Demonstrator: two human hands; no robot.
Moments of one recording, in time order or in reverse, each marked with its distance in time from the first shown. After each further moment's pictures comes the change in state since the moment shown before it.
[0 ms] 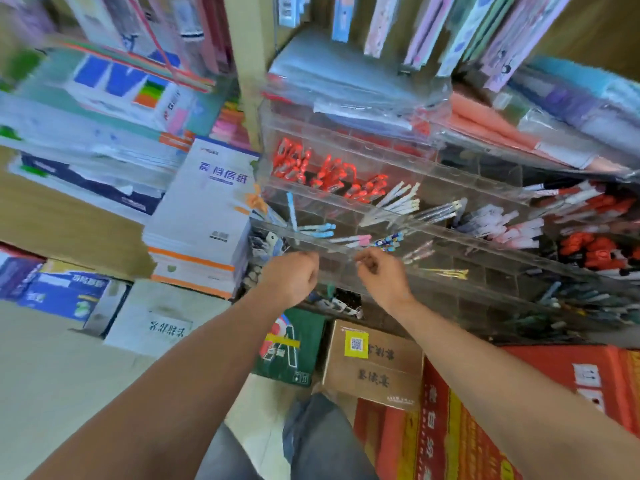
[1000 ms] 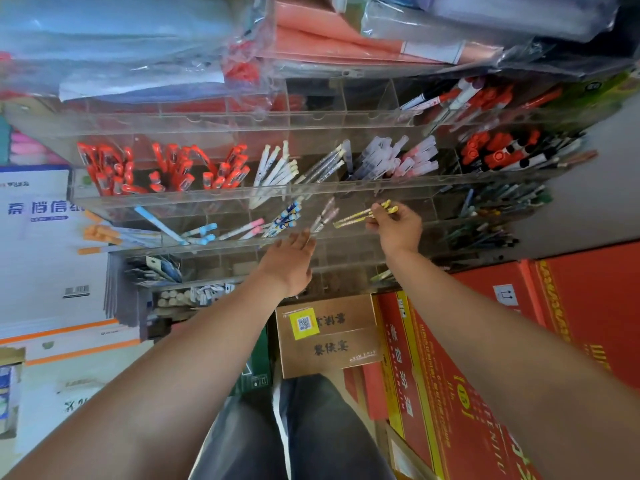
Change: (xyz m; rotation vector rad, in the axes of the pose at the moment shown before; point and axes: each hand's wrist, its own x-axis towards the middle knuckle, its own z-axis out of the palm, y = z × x) left_hand 0.118 0.118 0.063 0.261 -0.391 0.303; right_hand 0.024 0.116 -0.110 0.693 0.720 0.487
